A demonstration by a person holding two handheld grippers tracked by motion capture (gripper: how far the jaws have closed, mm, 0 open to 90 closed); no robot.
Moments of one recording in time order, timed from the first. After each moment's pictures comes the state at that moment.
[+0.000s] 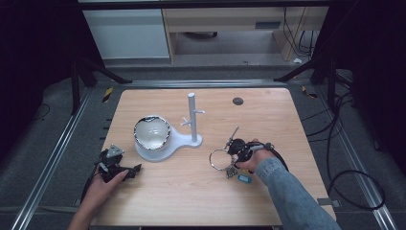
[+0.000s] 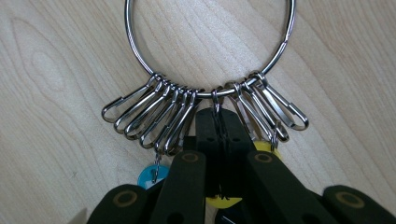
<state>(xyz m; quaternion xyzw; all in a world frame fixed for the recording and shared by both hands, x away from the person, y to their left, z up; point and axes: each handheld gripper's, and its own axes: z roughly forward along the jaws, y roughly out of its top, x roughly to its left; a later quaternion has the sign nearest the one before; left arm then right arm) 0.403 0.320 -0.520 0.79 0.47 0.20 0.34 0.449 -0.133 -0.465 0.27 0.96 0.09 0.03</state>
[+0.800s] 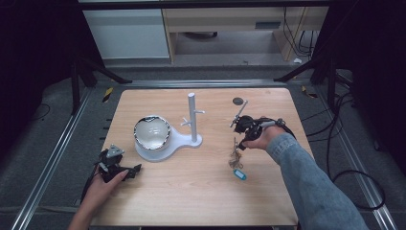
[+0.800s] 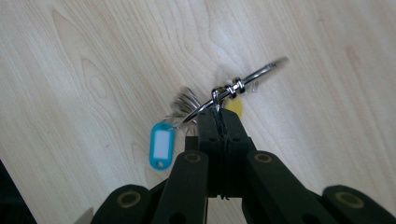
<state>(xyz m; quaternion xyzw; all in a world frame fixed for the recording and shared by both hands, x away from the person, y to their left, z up) 0.403 0.320 -0.520 0.79 0.46 0.20 0.34 0.469 -0.146 -0.376 0.25 0.96 0.12 0.03</state>
